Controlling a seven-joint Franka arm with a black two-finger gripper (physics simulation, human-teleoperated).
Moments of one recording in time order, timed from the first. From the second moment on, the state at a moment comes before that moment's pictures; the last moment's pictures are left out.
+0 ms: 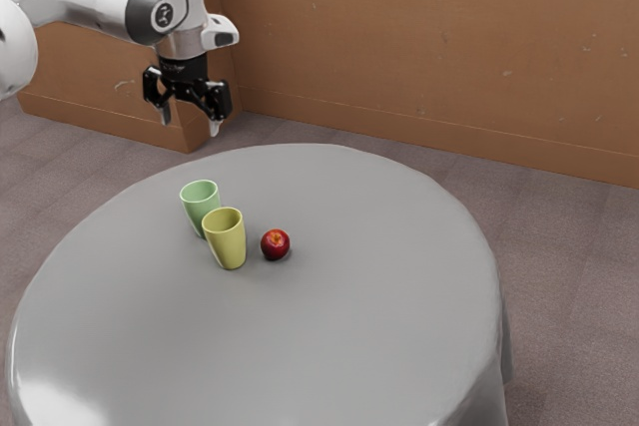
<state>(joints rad) 0.07 0.26 -0.01 -1.48 0.17 1.75 -0.18</state>
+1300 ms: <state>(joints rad) 0.13 0.57 0.03 -1.49 0.13 2.12 -0.59</state>
